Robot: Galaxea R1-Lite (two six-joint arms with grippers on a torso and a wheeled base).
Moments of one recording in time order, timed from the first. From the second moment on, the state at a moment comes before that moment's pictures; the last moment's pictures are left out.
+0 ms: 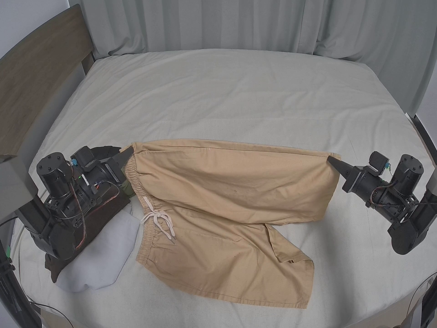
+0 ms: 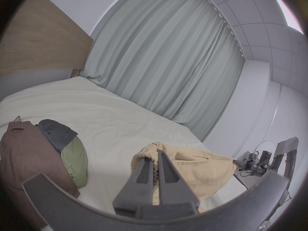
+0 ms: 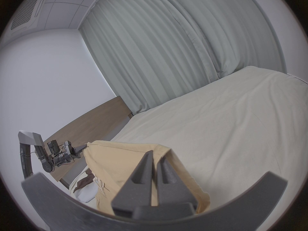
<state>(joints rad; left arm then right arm) -0.13 2.00 -0.55 -1.55 -0.29 -0.44 0.15 1.94 -0.45 -1.55 0.37 0.39</state>
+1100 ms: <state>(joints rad) -0.12 2.15 -0.72 -1.55 -0.26 -0.44 0.15 2.08 -0.65 -1.54 0.37 0.40</state>
